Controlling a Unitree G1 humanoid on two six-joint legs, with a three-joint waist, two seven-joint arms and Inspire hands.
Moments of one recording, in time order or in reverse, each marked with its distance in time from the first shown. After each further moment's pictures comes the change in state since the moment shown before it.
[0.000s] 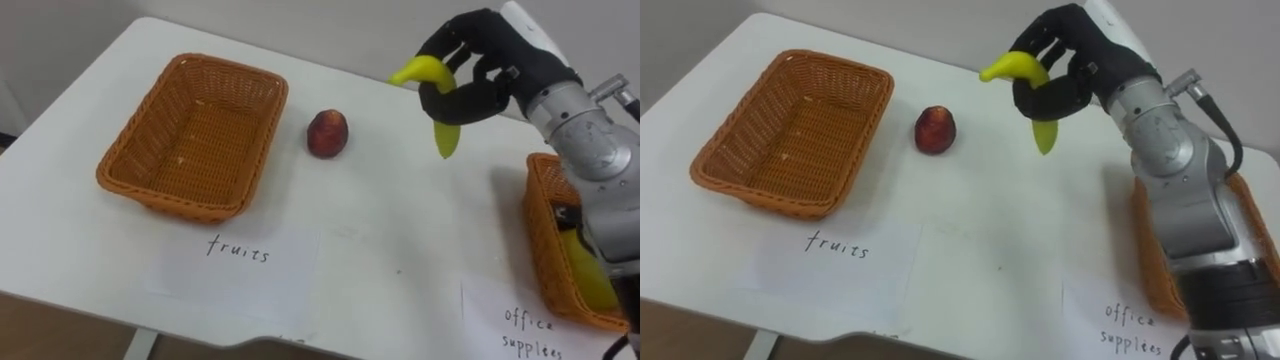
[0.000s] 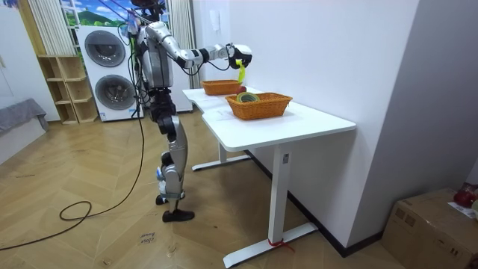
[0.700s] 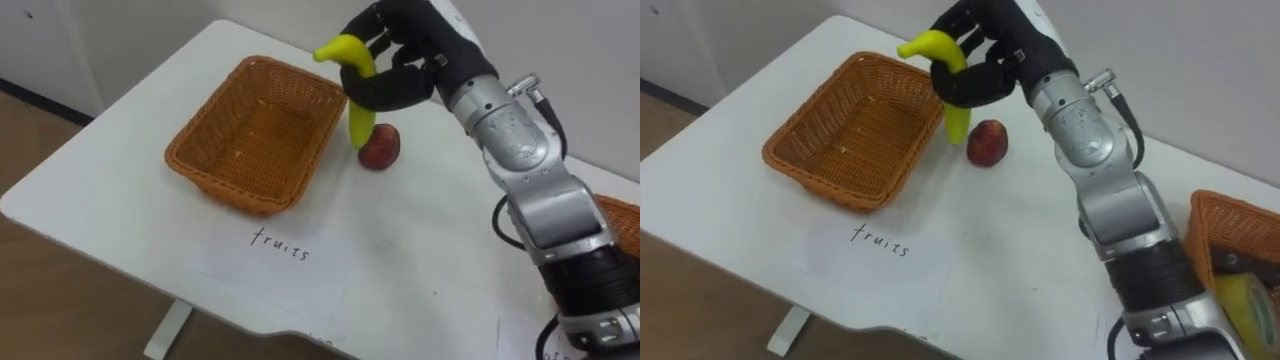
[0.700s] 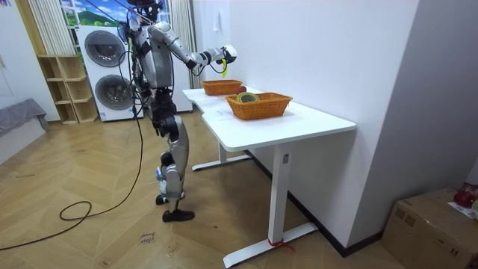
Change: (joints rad) left arm 0.004 -0.024 -0.020 -0.008 0.068 0.035 -0.012; right arm -0.092 0.167 0.119 0.050 0.164 0.000 -0.090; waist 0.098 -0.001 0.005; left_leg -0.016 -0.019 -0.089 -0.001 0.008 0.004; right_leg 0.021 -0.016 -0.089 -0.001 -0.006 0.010
